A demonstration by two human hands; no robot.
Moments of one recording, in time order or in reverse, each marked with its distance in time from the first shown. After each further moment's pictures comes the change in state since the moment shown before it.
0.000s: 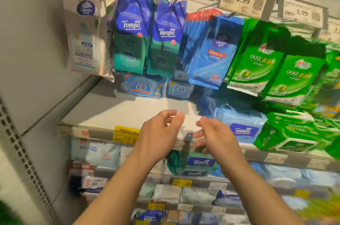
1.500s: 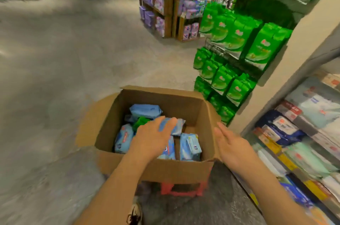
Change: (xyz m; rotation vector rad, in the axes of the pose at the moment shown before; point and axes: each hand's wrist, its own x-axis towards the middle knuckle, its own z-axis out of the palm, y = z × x) left_hand -0.569 -0.154 -0.279 0.250 0.617 -0.851; right_hand -0.433 0.027 0.240 -0.571 -1.069 -0.617
